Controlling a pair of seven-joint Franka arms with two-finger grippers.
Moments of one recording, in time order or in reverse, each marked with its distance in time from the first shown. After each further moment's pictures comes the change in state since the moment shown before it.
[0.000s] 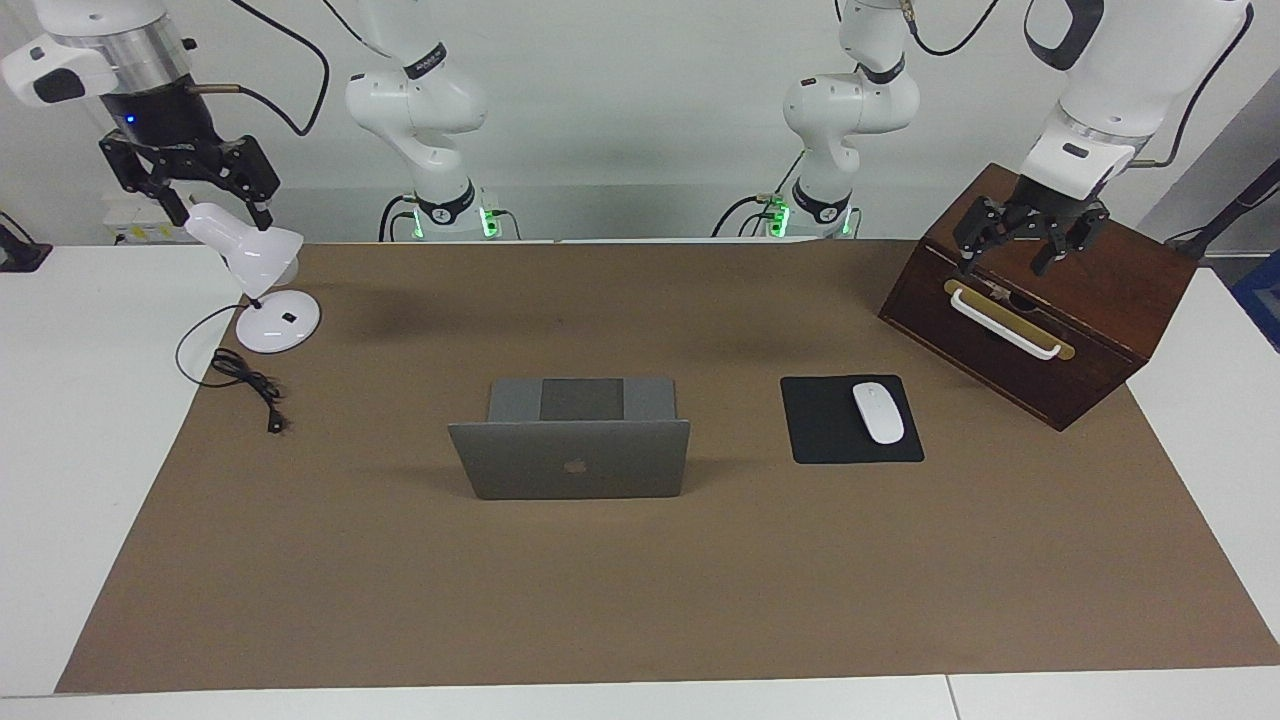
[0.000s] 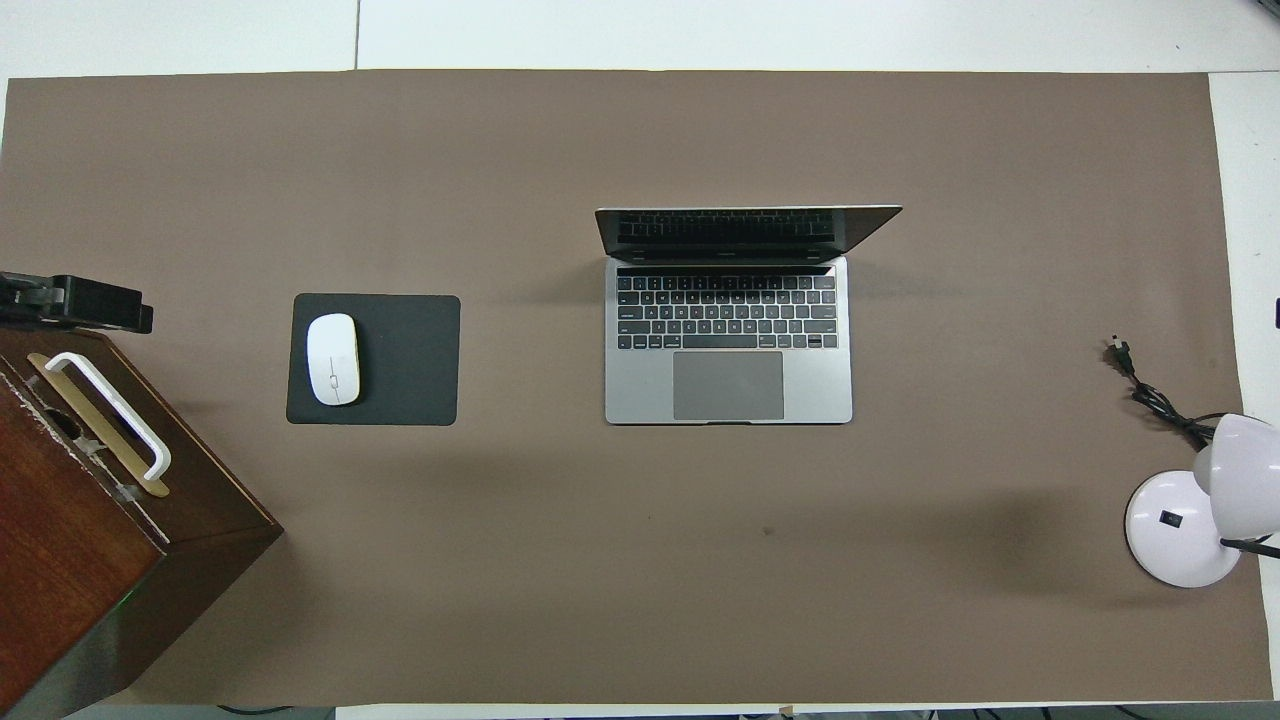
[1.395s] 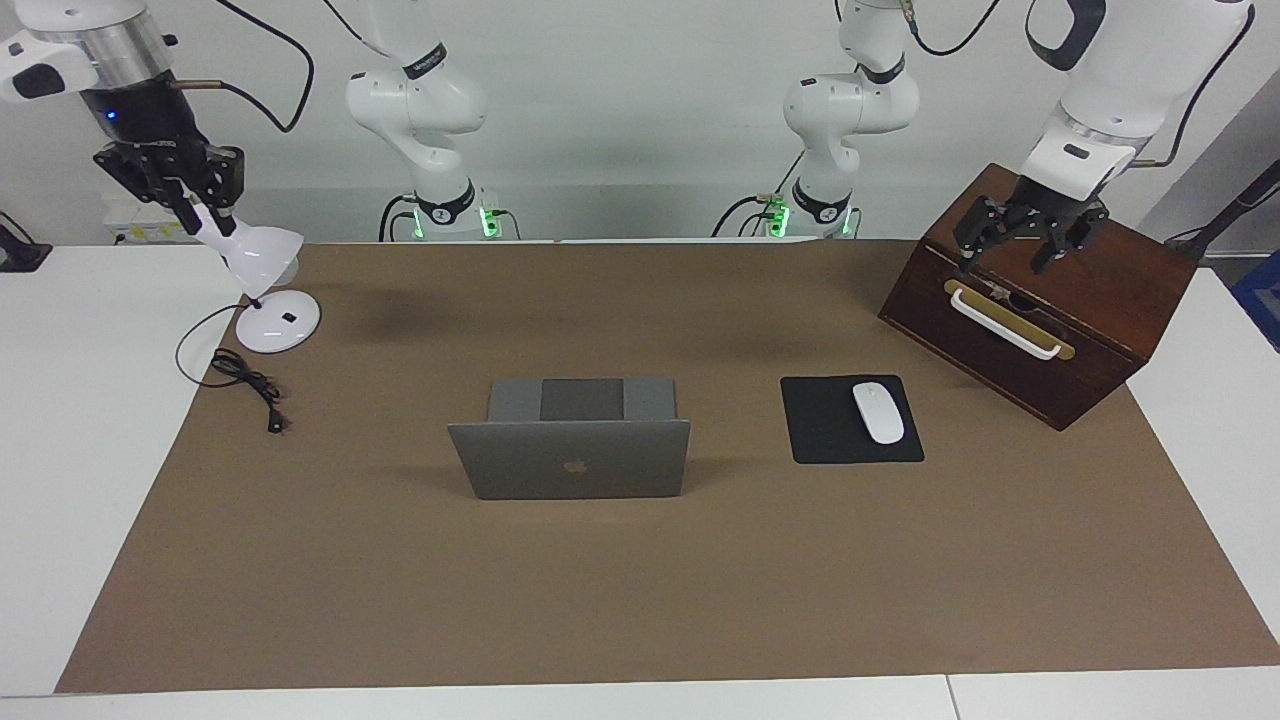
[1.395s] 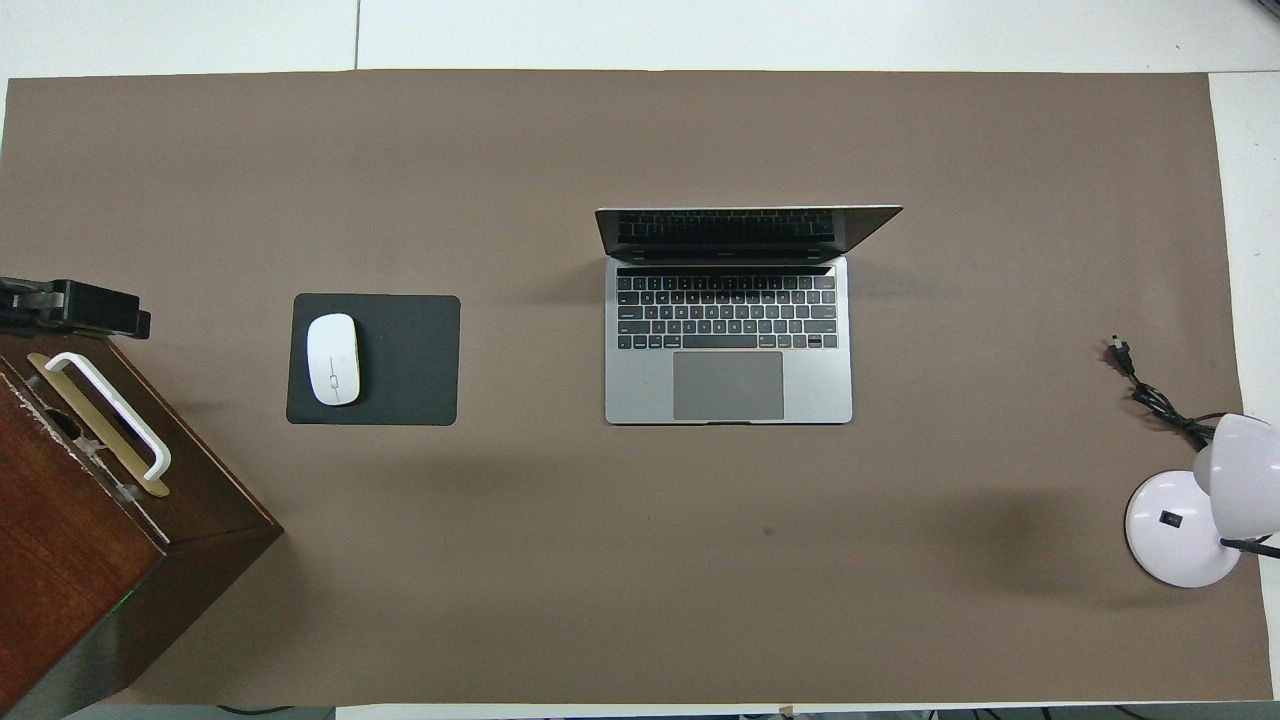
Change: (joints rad) left arm 0.000 0.000 0.004 0.000 0.000 -0.011 -0.003; right arm -0.034 -0.001 0.001 0.002 0.000 0.030 -0.060
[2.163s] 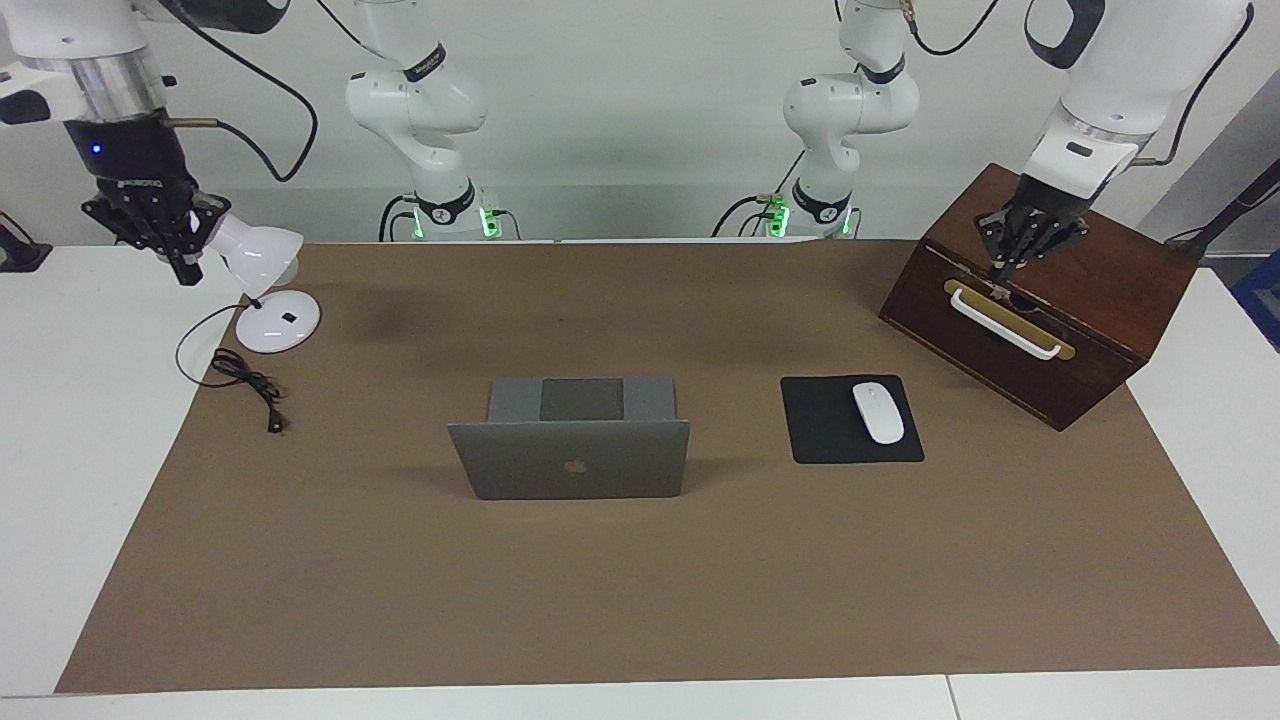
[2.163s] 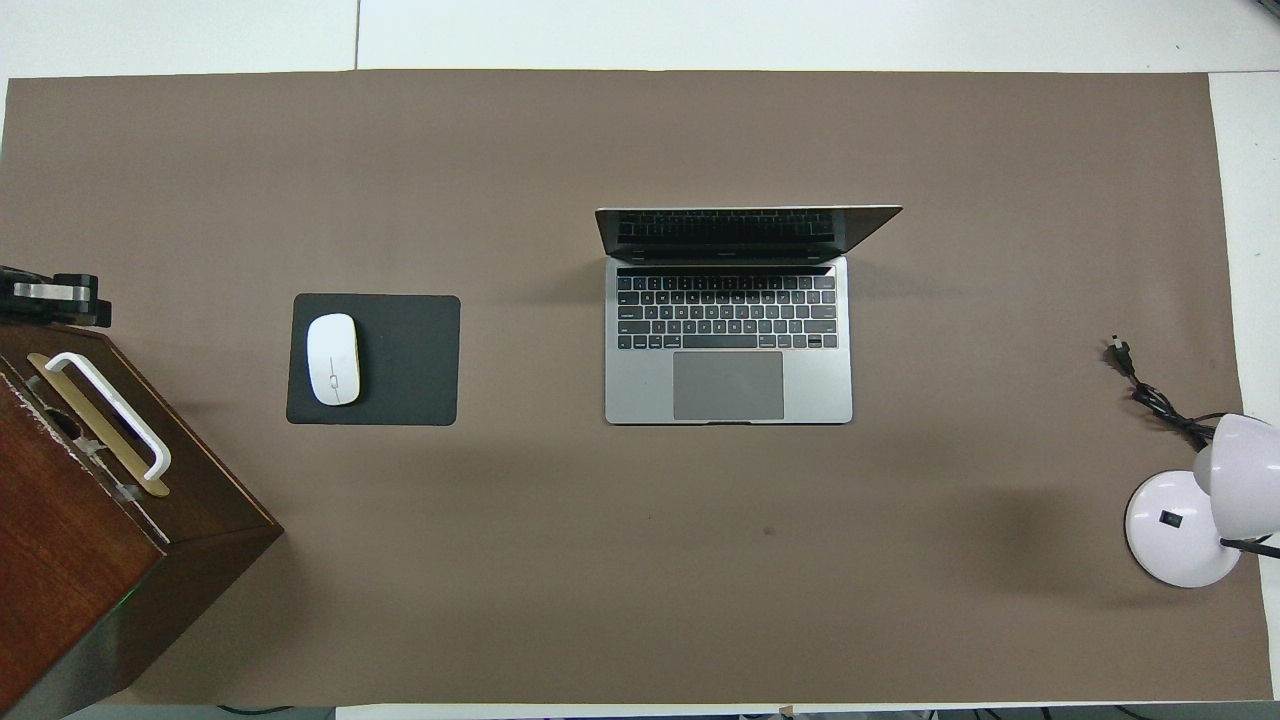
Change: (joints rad) left arm -0.019 0.003 -0.020 0.000 -0.005 0.144 -0.033; right arm 0.023 0.132 0.017 -0.003 0.063 0.330 0.102
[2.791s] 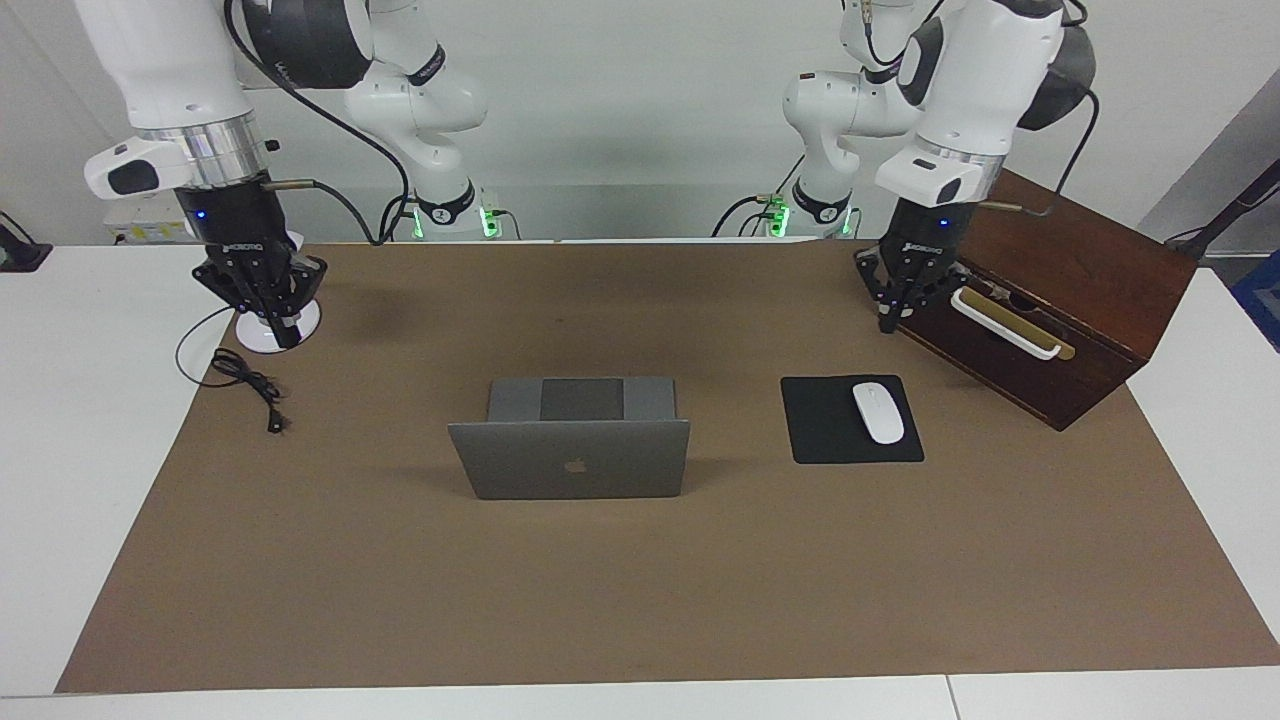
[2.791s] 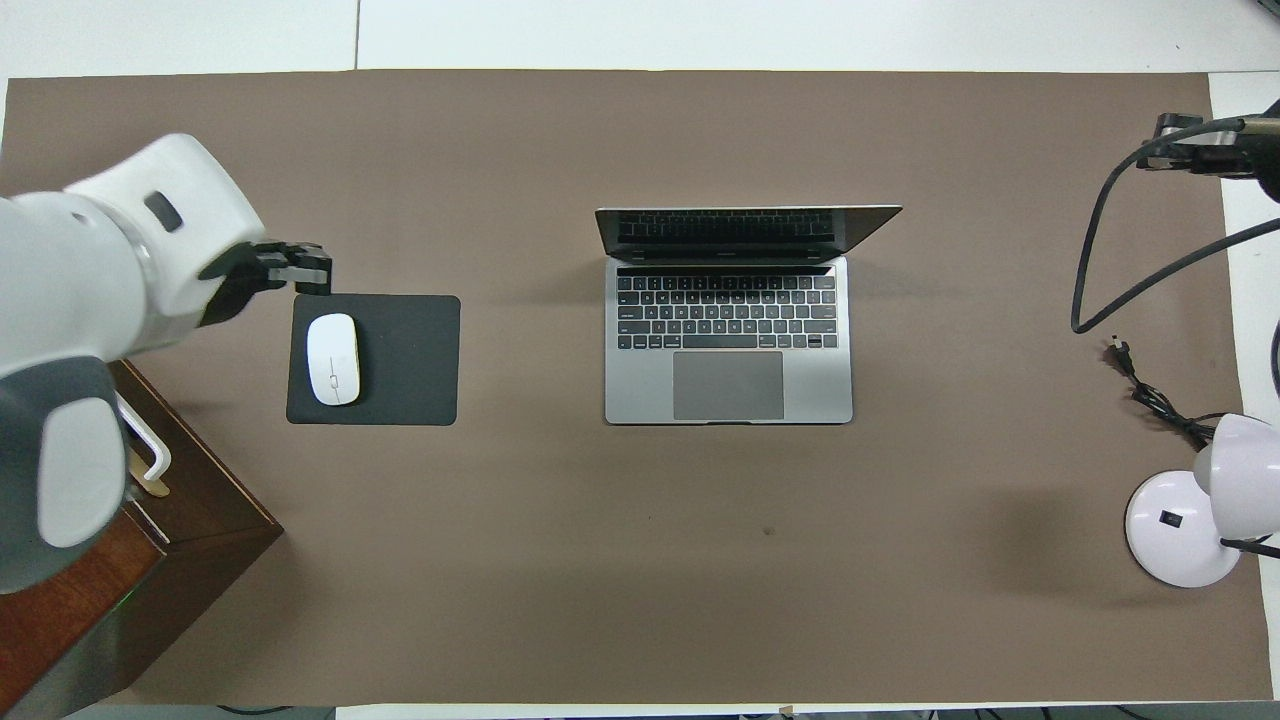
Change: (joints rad) left arm -0.219 -0.067 -0.009 -0.294 -0.057 0.456 -0.026; right arm 0.115 0.029 0.010 0.004 0.000 0.052 0.155
